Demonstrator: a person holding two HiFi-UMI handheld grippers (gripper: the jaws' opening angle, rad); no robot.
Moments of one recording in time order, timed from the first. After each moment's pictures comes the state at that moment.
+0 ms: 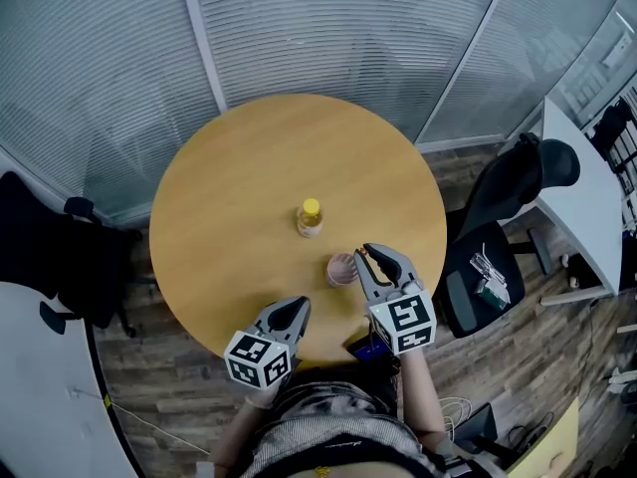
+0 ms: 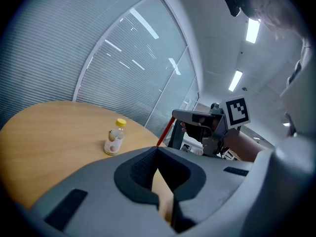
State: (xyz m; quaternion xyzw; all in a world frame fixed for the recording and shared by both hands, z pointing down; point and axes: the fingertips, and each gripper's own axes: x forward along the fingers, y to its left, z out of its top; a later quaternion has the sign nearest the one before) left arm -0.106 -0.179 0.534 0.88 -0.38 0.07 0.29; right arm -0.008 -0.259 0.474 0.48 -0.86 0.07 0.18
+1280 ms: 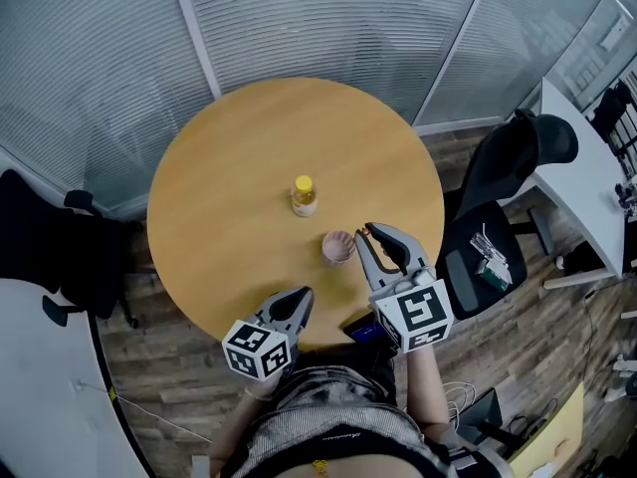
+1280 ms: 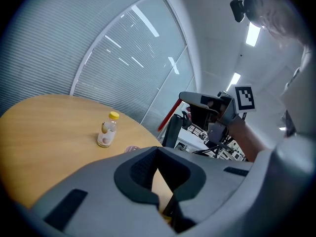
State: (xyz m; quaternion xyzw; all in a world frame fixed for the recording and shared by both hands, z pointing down) left arm -0.086 -0.148 0.535 0.88 -0.36 0.07 0.31; right arm 0.001 -0.227 0.420 0.48 -0.87 0.04 0.14
